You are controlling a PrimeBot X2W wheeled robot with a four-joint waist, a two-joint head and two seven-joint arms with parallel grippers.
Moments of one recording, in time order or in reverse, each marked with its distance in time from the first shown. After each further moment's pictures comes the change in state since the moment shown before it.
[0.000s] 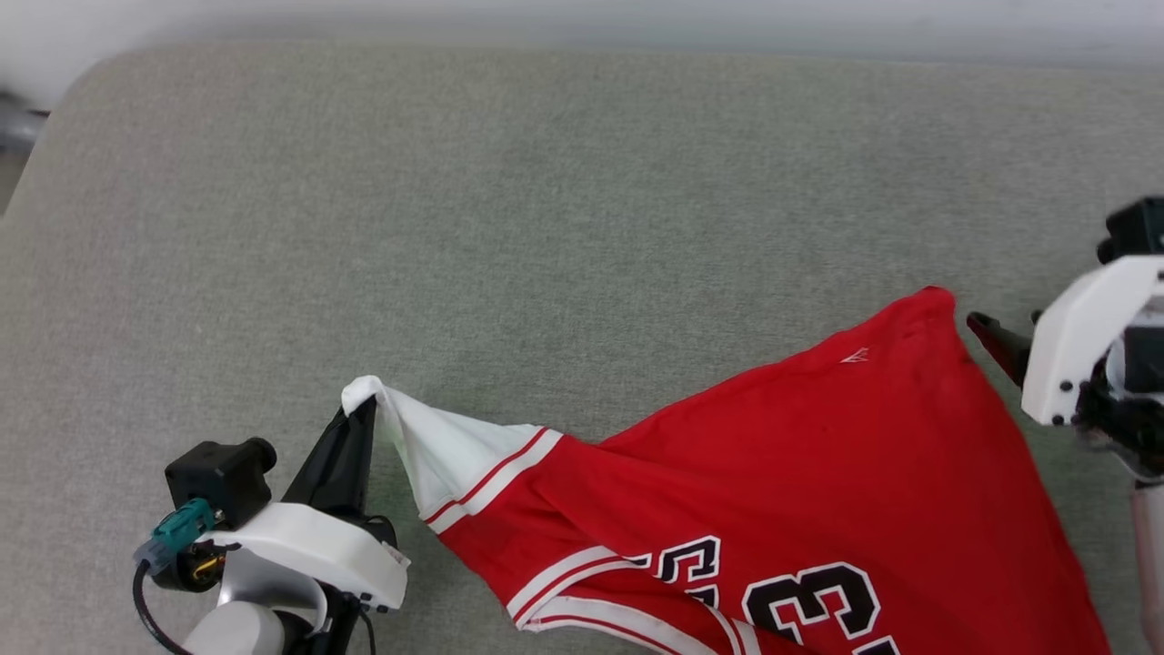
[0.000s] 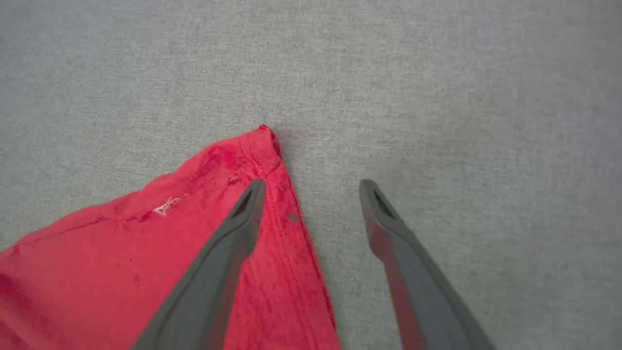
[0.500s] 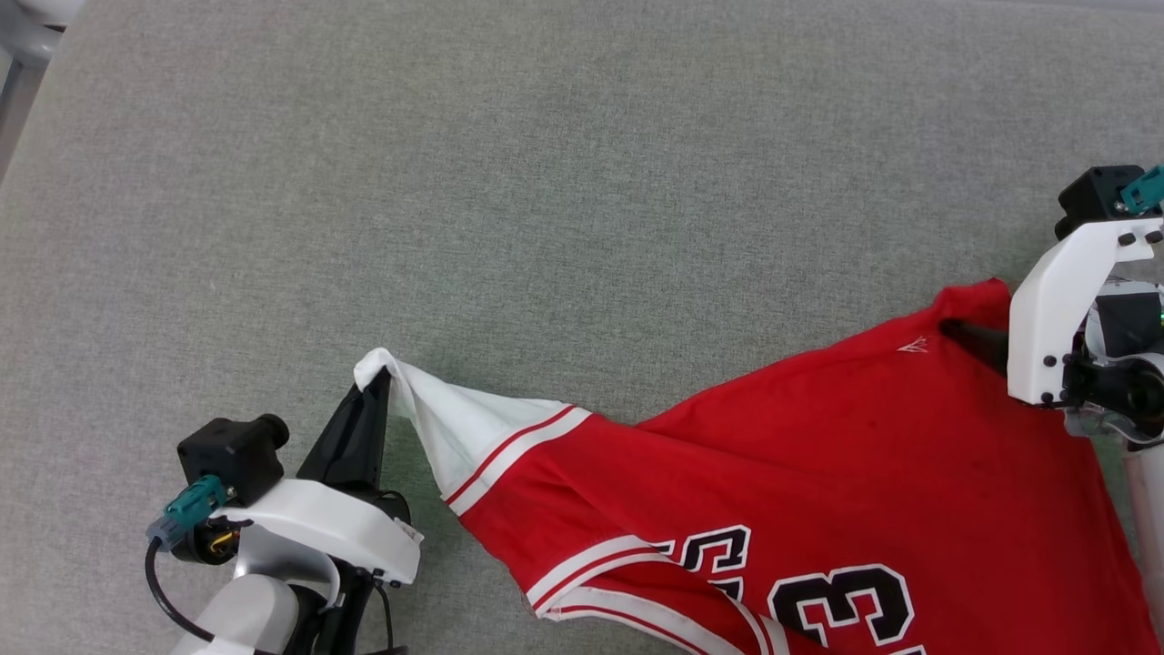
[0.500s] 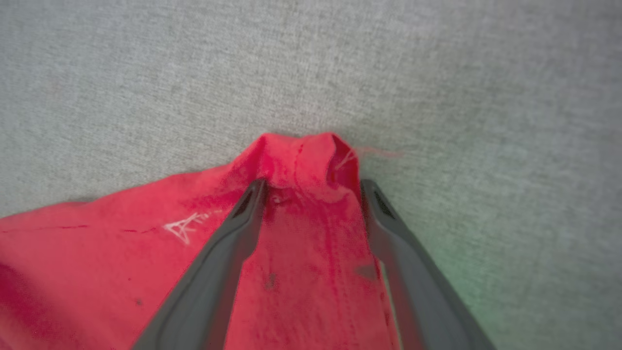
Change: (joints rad) left arm -0.070 -0.034 -0.012 0.058 -0.005 -0.040 -0.035; right arm -0.105 -0.038 0.131 0.116 0.052 0.000 0.190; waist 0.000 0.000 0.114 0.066
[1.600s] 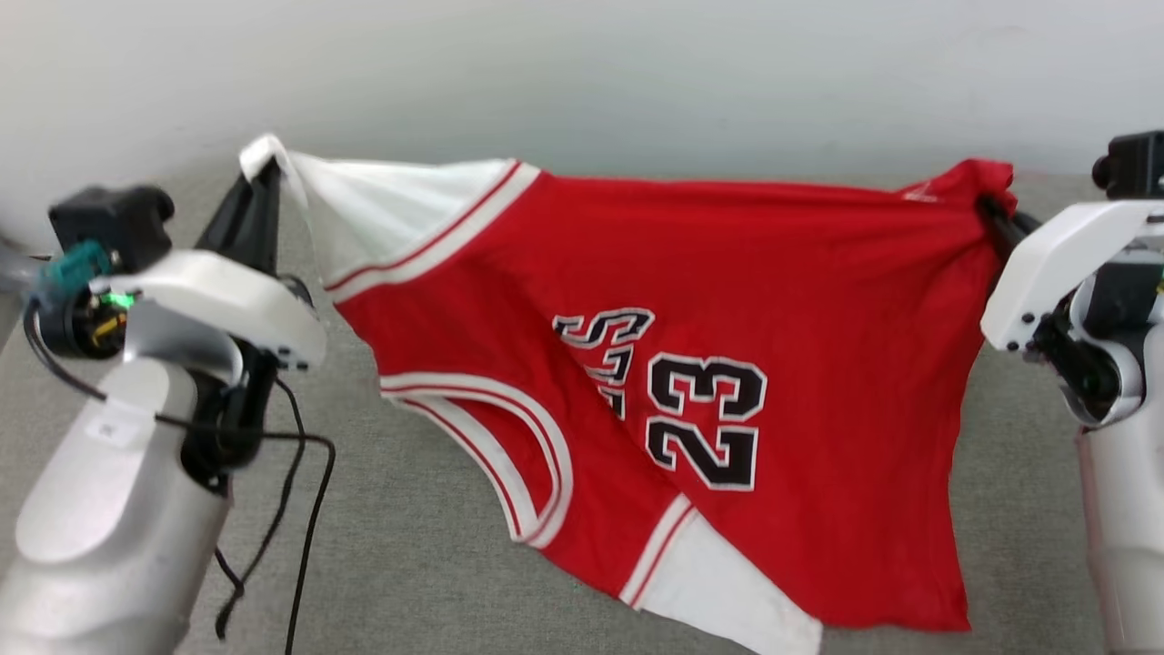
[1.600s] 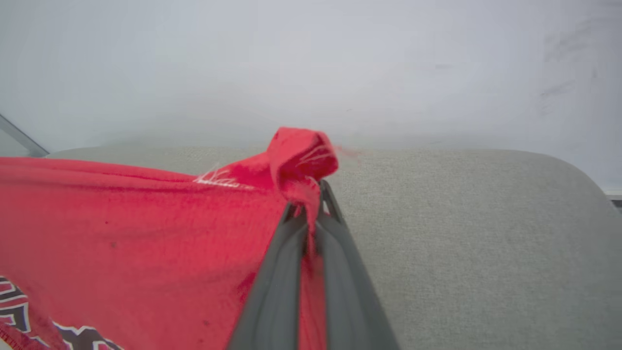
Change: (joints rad) left arm -0.371 0.055 0.058 0.226 0.007 -0.006 0.089; right arm -0.040 0.118 -0.122 0.030 -0.133 0.000 -0.534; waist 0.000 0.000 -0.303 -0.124
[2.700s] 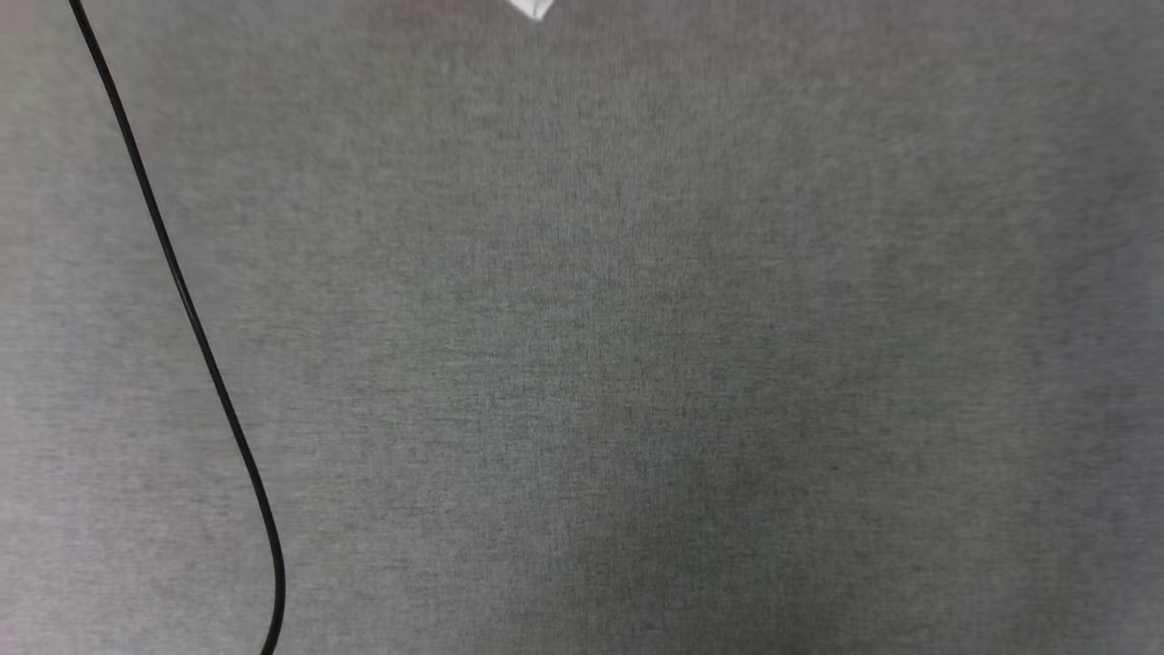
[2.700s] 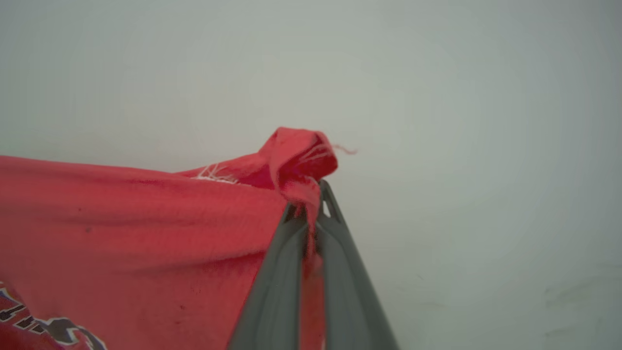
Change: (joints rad) left arm -0.977 0.048 0.059 0.438 0.062 -0.146 -0.057; right arm -0.907 -0.008 -0.059 0.159 -0.201 0.001 -0.219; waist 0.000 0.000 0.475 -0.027
